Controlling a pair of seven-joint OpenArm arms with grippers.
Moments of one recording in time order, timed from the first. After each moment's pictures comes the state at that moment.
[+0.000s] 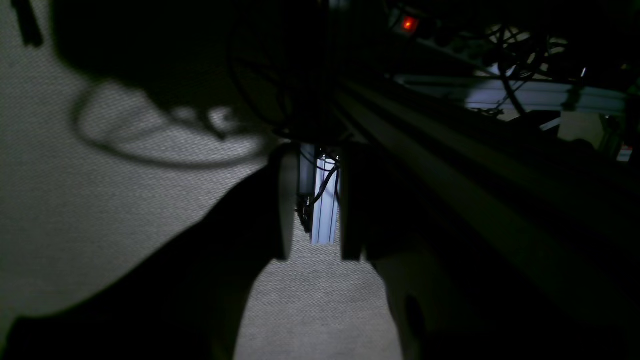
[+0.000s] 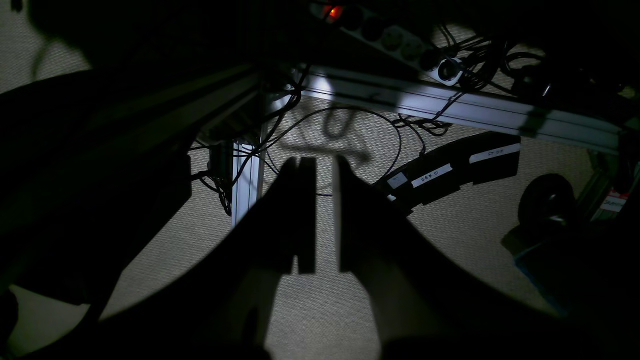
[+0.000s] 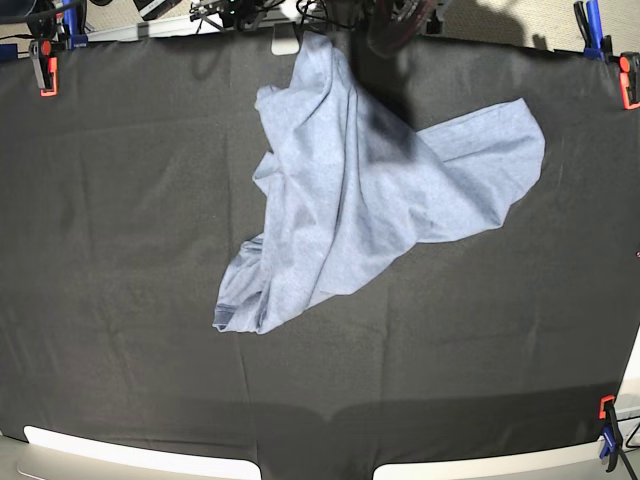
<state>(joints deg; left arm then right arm) 10.7 2.6 -5.2 13.1 0.2 -7.3 -13.7 -5.3 2.5 -7.3 12.6 -4.1 7.0 3.3</state>
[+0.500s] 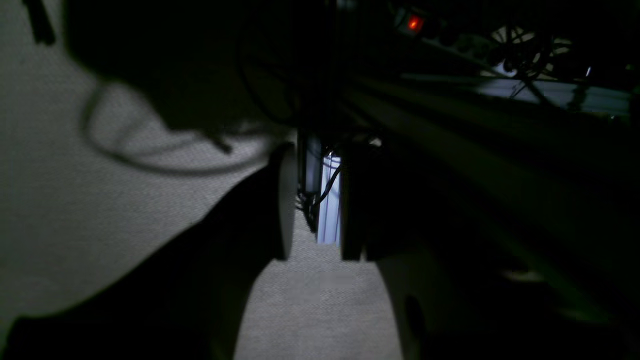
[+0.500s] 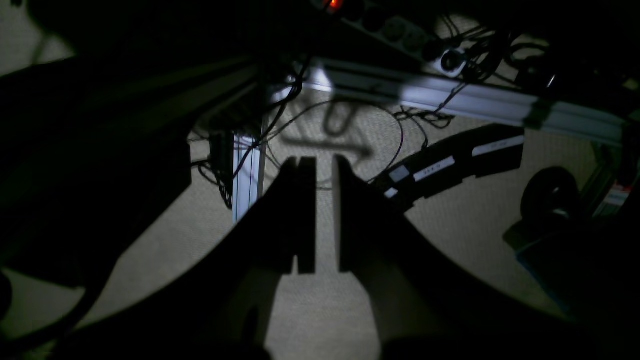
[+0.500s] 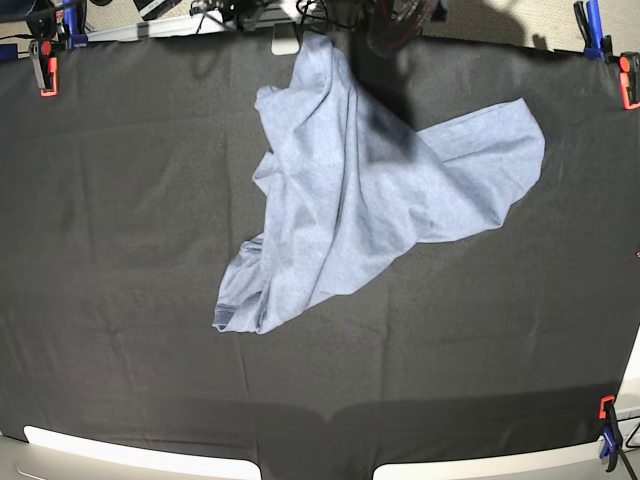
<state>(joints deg) 18.4 2.5 -5.2 23.7 0.2 -7.3 -11.7 -8.2 2.8 -7.3 14.7 -3.8 7.0 2.8</state>
